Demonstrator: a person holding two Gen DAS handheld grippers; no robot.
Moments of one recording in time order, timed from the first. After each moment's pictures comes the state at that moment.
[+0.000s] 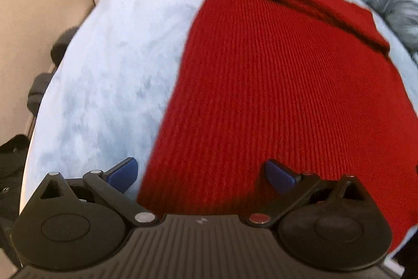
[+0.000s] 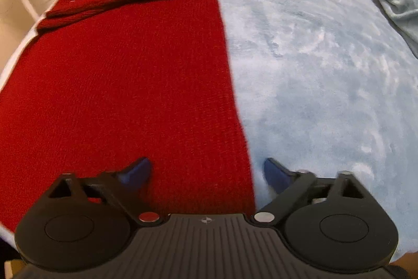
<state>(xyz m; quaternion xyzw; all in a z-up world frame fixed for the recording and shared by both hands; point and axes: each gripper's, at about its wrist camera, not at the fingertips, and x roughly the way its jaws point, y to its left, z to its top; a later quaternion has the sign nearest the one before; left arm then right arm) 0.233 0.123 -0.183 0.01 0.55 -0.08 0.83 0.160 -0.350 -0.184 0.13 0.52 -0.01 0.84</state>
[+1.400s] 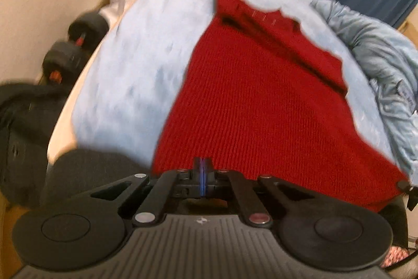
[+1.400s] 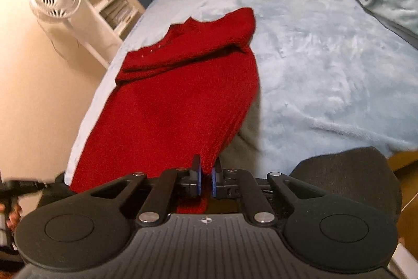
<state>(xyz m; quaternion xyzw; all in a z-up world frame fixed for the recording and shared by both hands) 0.079 0.180 -0.084 -0.10 0.50 -0.09 0.85 0.015 -0.349 -0.070 0.24 0.44 0.05 0.86</state>
